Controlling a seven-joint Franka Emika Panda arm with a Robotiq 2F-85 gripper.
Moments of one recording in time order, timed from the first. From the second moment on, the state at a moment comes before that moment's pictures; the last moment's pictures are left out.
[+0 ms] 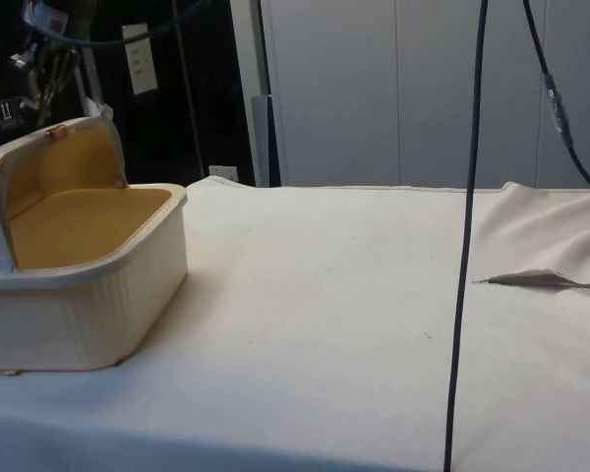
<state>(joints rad) 0.23 0.48 -0.09 -1.59 -0.05 2.62 0.04</state>
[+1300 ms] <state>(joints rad) 0.23 0.47 -0.08 -1.60 0.07 2.55 -0.02</state>
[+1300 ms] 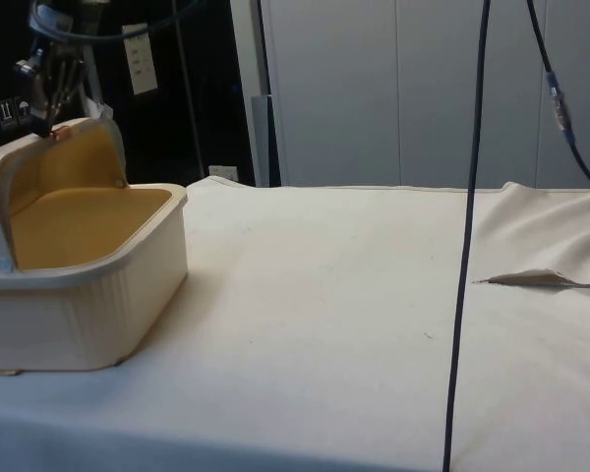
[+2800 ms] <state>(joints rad) 0.23 0.38 -0.08 -1.74 0.07 2.41 -0.07</state>
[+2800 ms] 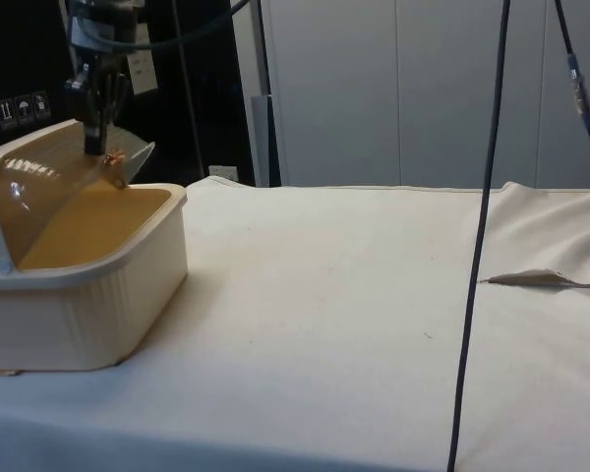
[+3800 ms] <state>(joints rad) 0.23 0.37 -0.06 -1.83 0.07 2.31 -0.09</state>
